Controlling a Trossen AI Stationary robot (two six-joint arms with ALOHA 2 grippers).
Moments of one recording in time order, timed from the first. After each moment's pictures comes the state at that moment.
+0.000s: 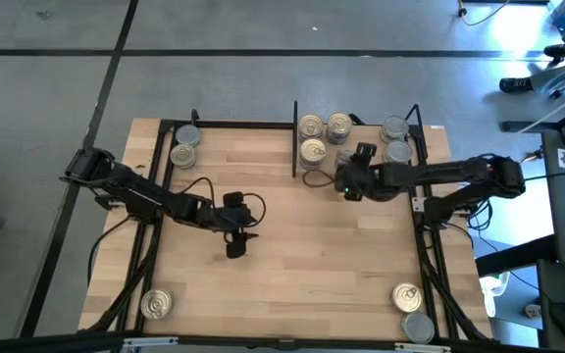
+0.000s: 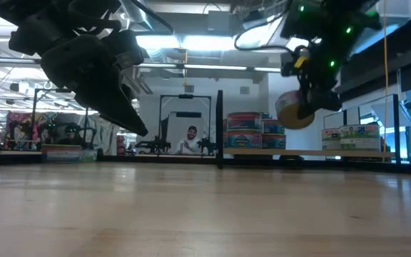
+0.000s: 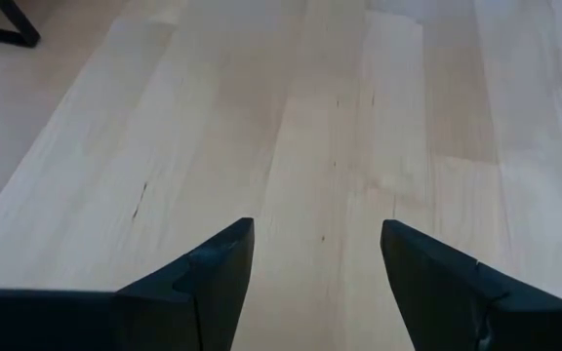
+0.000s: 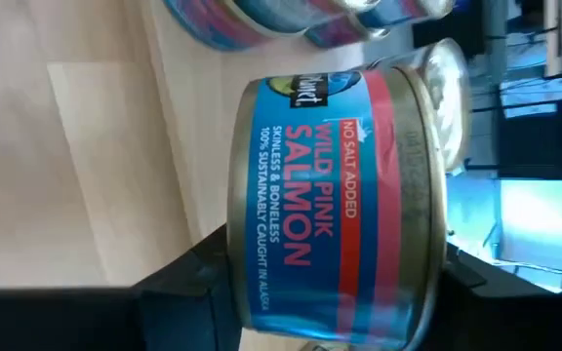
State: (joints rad) left arm -0.22 1.43 0.56 0.11 -0.25 -0.34; right arm -0.09 1.36 0.88 -0.69 0.77 -0.16
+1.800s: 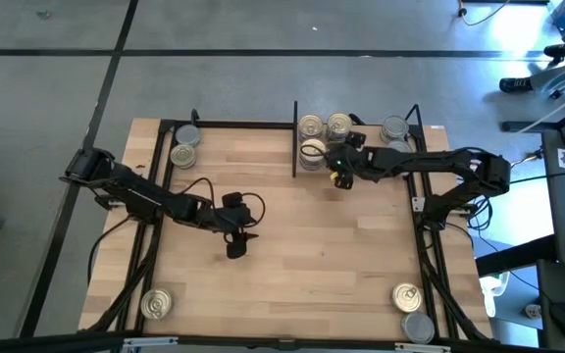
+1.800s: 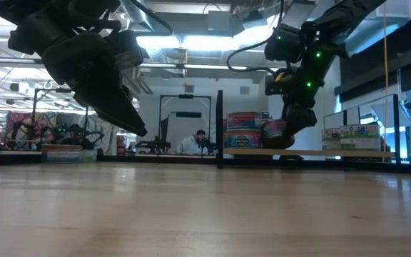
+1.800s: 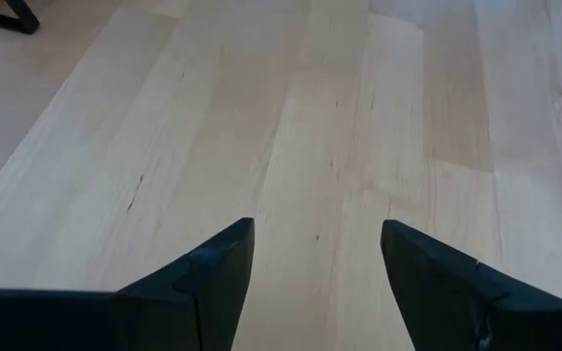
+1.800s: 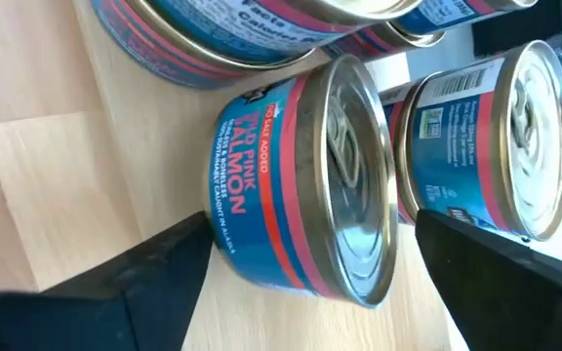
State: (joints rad) left arm -0.22 1.43 0.56 0.11 -0.25 -0.39; right arm -0.33 1.48 0.88 -0.43 0.54 -0.34
